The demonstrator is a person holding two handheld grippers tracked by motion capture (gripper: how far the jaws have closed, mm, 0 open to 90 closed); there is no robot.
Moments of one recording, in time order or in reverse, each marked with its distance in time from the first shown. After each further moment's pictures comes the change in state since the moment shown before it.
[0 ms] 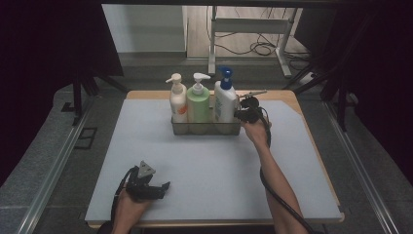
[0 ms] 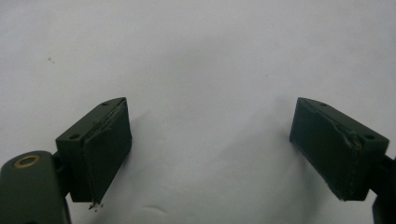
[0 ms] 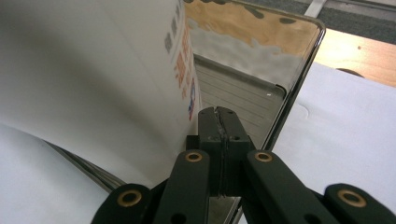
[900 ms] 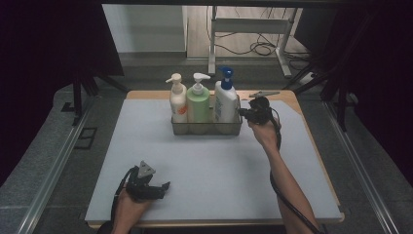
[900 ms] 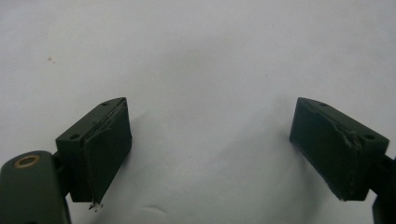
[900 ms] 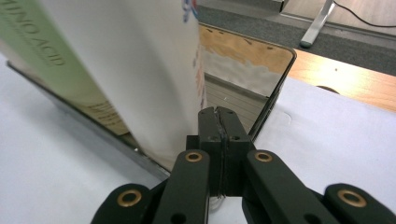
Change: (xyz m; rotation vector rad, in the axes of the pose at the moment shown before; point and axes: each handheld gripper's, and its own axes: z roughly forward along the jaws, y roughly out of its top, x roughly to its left) left arm -0.001 0.000 0.000 -0.007 -0.001 -0.007; right arm 0.001 -0.003 -0.045 -0.090 0.018 -0.031
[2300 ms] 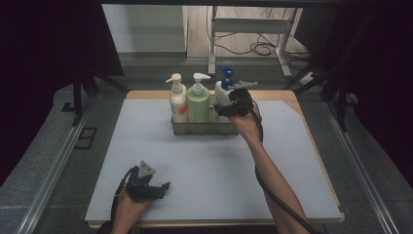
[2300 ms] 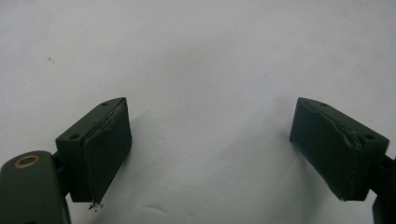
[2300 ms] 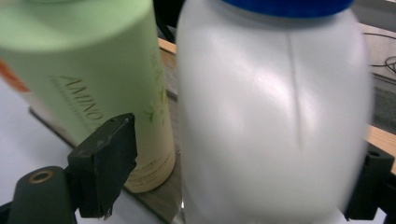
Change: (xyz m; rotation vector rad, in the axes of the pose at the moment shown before) left arm 0.001 0.000 0.000 0.007 -0.001 0.007; right arm 0.051 0.042 0.021 -0.063 -0.036 -0.093
